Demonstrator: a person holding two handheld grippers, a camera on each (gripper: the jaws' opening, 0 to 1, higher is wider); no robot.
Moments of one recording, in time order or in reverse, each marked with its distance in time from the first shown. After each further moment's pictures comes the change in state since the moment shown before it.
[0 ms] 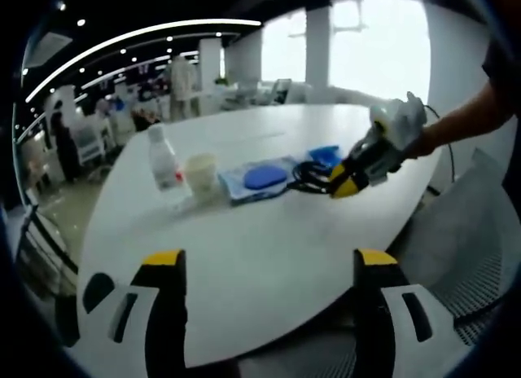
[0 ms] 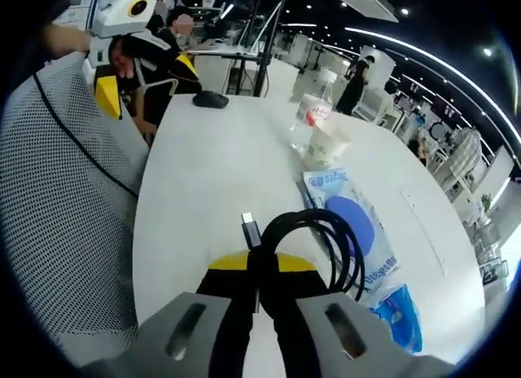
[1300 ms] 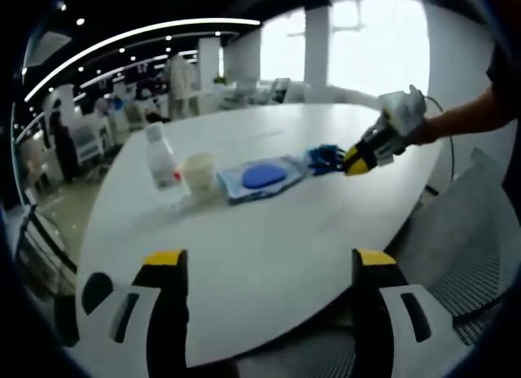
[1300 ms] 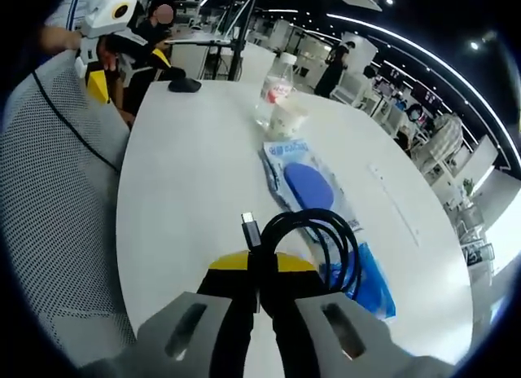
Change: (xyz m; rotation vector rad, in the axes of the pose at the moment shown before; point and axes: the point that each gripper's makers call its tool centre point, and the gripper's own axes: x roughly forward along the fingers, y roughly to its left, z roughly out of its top) left arm 0.001 0.000 -0.004 -0.003 0.004 -0.008; right arm -0.033 -0.035 -0.049 0.041 0.110 -0.108
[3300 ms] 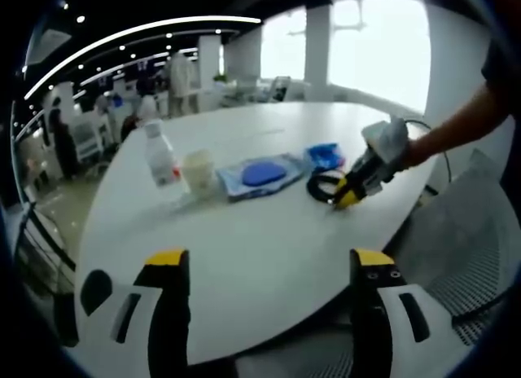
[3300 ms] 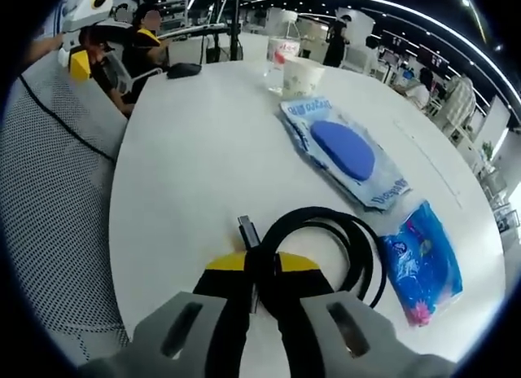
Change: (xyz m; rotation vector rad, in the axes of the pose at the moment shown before) left arm 0.001 -0.002 -0.001 -0.007 0.011 -0.003; right arm 0.044 0.033 -0.033 0.142 0.038 0.118
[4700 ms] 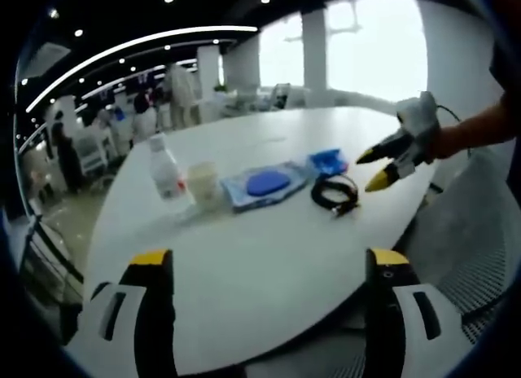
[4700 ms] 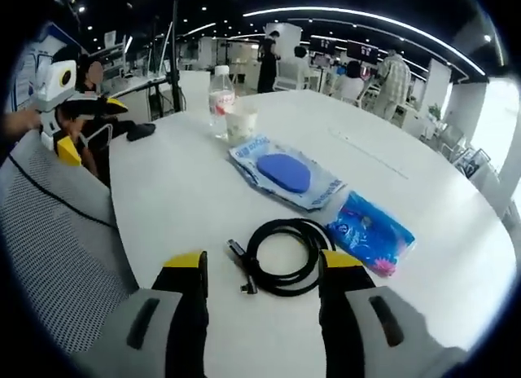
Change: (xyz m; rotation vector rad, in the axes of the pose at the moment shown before) left arm -0.001 0.006 0.008 0.046 -0.049 0.028; right arm -0.082 -0.009 0.024 0.283 -0.138 -0.246
